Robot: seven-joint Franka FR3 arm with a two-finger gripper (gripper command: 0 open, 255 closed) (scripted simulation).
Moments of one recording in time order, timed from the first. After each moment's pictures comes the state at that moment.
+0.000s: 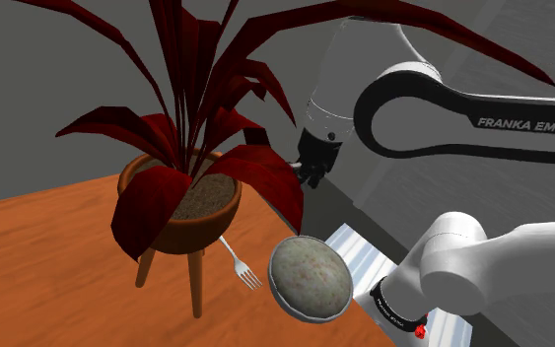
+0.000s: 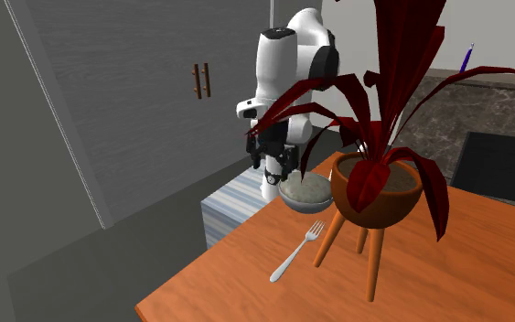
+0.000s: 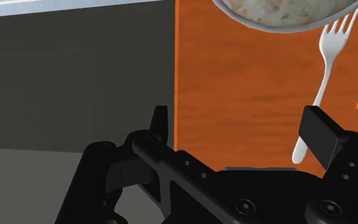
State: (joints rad) arm 0.10 -0.68 0.30 -2.54 0.17 1.86 0.36
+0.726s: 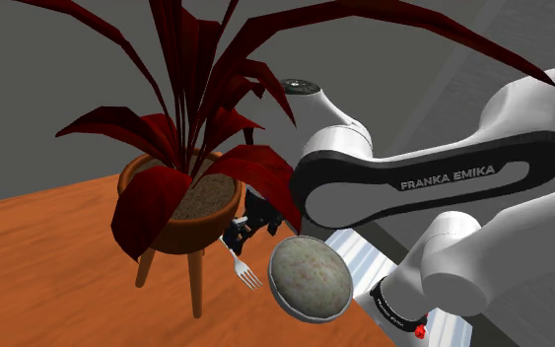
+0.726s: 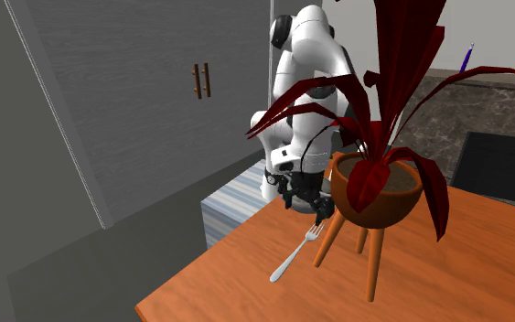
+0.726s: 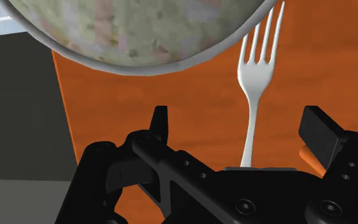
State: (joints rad) arm 0.13 -0.39 0.53 -2.52 0.24 2.12 0.60
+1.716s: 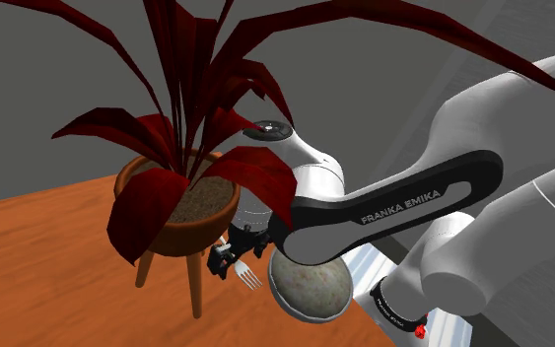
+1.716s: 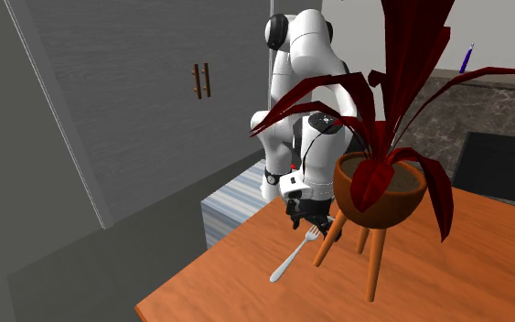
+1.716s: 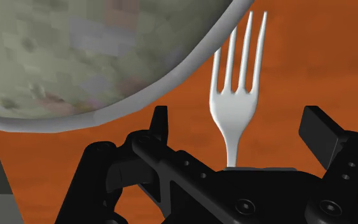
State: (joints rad) arm 0.12 -0.21 0.61 -2.54 0.21 2.30 0.69
